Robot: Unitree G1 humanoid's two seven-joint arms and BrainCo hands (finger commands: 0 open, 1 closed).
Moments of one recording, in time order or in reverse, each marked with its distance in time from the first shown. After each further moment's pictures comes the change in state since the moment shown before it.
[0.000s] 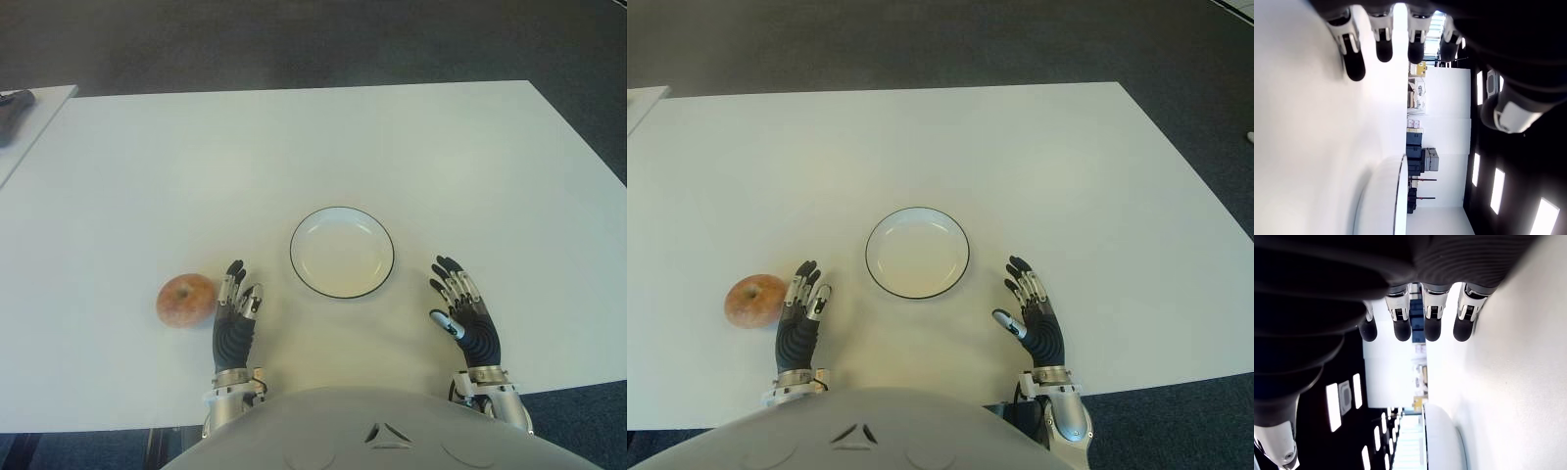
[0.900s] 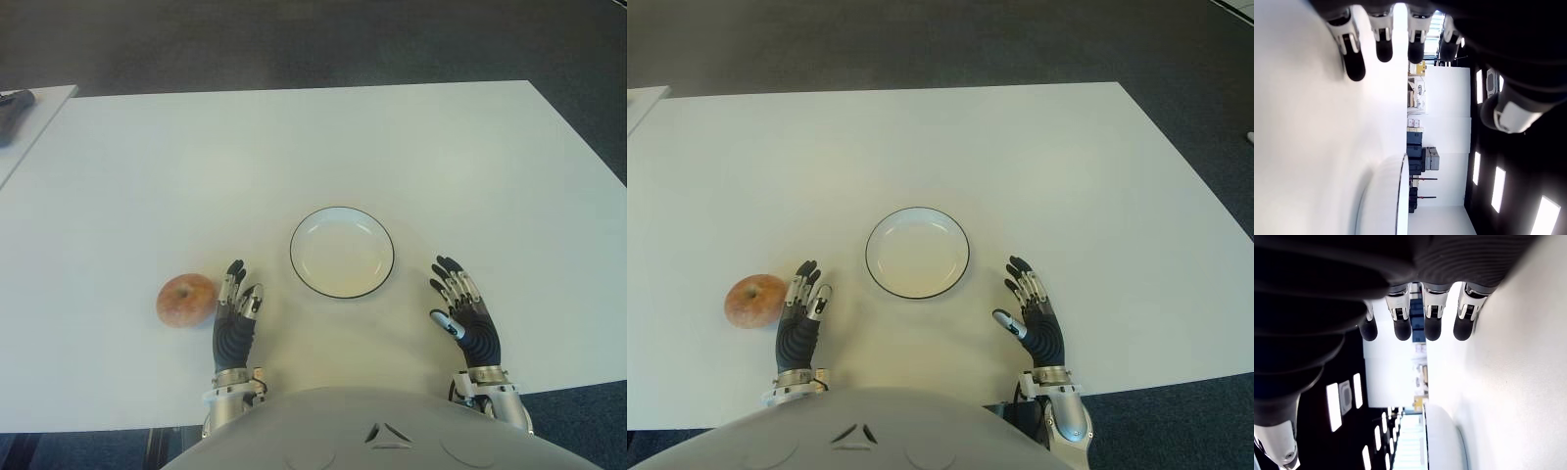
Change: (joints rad) left arm -0.003 0.000 0.004 0.005 0.010 -0.002 0.000; right arm 0.000 0.000 -0.001 0.002 0.005 -0.003 0.008
